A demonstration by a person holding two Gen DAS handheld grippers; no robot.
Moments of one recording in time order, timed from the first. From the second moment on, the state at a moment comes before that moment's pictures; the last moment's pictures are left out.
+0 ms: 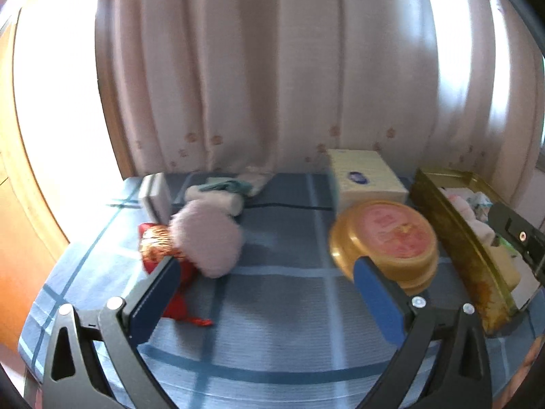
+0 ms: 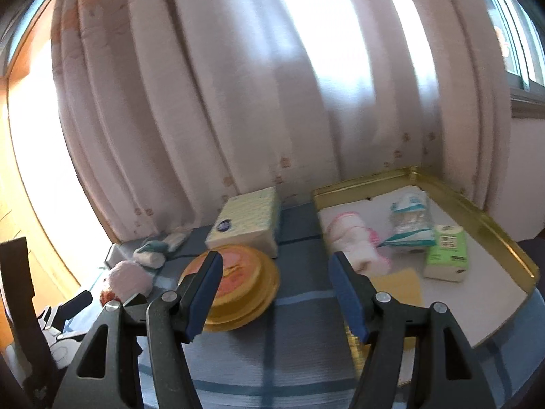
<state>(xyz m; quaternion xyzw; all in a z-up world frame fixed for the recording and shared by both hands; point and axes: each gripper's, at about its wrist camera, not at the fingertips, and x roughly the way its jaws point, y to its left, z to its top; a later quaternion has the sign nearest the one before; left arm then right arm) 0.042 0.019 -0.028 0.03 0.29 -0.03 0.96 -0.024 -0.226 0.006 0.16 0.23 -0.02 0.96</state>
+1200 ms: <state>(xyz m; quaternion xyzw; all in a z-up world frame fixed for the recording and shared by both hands) 0.051 0.195 -0.037 -0.02 0.31 0.14 0.94 0.084 -0.043 -0.016 0.12 0.35 0.19 0.91</state>
